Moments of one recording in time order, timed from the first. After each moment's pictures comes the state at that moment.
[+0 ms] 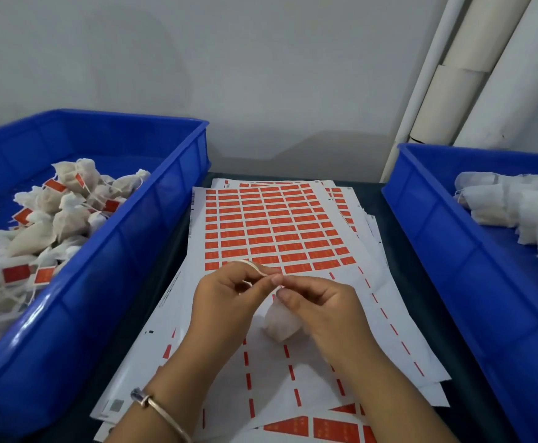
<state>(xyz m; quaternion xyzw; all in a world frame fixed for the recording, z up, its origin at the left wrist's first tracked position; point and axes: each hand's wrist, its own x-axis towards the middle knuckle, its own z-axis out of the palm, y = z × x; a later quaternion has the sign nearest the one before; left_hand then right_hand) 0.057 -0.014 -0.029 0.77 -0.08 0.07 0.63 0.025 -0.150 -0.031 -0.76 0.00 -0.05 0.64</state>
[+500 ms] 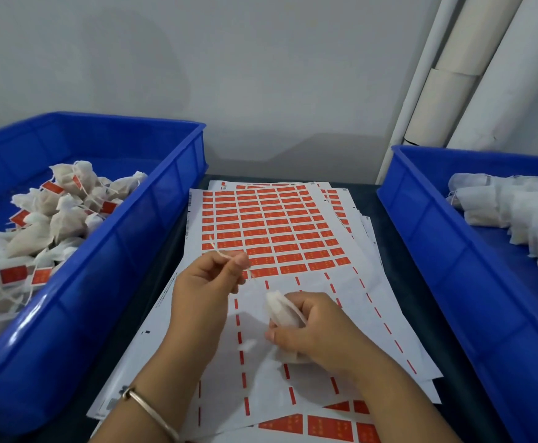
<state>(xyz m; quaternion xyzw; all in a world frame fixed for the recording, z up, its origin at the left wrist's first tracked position) 0.064 -0.011 -0.022 0.68 0.07 0.06 0.72 0.019 -0.156 -0.033 -0.84 0.00 0.10 0.53</state>
